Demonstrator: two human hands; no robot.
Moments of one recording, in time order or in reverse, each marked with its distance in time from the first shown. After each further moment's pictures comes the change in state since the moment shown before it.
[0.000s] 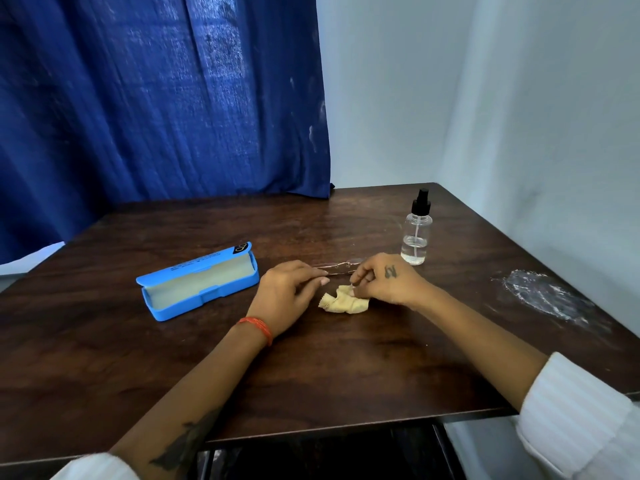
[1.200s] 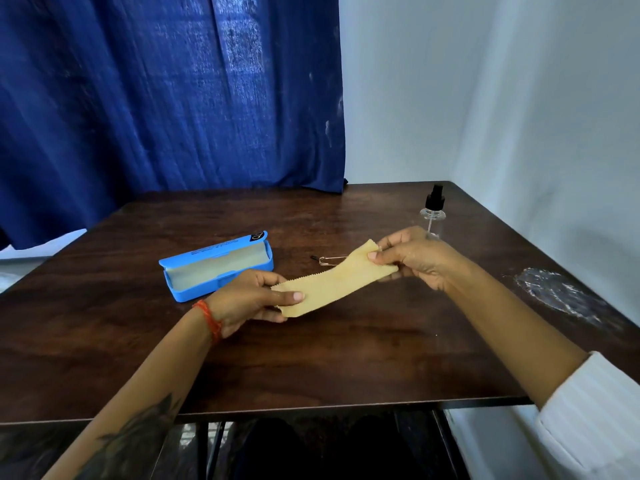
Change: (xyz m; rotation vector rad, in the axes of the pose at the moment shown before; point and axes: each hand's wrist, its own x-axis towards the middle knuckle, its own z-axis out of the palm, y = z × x) left_hand -0.025 0.010 -0.066 -0.755 -0.378 -0.916; right_hand -0.023 -0.025 -0.029 0.698 -0.043 0.194
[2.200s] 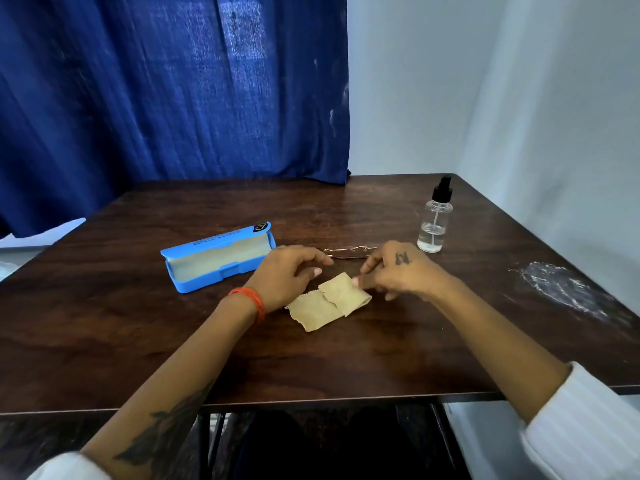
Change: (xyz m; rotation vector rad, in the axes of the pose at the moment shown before) left_hand 0.029 0.003 0.019 0.782 0.193 0.538; right_hand -0.003 0.013 0.031 -0.630 0.032 -0.055
